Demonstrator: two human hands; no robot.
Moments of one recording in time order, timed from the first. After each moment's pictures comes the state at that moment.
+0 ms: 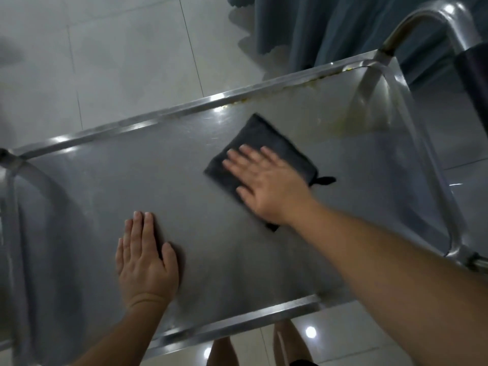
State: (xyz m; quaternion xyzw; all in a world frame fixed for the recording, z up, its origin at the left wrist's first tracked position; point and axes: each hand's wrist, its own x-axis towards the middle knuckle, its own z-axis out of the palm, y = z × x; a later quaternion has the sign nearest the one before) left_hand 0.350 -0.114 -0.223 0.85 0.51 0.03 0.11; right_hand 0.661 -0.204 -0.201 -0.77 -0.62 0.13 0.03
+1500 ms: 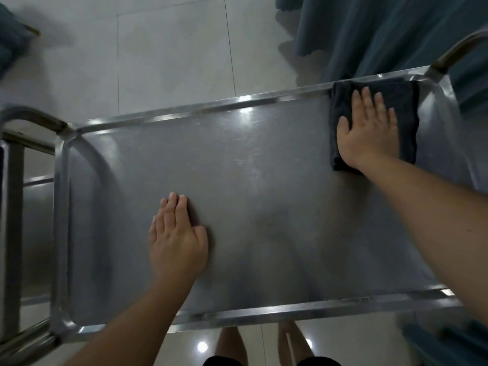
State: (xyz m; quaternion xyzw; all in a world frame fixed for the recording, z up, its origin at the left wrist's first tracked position) left_hand 0.370 -0.112 -0.193 0.83 0.55 -0.03 0.14; right_hand 0.784 -0.193 -0.197 -0.94 -0.34 0.10 0.02
